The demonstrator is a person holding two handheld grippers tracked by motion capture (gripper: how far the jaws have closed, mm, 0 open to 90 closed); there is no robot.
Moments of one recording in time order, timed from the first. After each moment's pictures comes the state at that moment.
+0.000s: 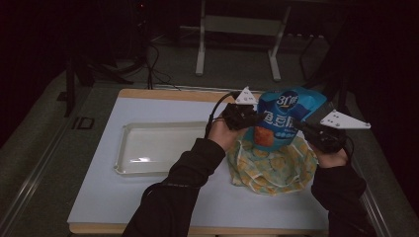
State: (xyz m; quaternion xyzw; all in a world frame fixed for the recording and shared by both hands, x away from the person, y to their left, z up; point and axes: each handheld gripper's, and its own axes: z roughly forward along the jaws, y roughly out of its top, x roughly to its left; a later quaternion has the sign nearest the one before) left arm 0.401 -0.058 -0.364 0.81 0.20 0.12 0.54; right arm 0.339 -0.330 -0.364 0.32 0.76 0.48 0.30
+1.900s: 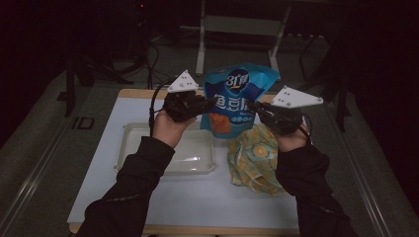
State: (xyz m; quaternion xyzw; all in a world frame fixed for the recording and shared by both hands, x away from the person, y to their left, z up) left arm 0.361 0.082 -0.309 0.78 0.25 0.18 0.54; right arm 0.343 -0.199 -0.304 0.21 0.79 0.50 0.29
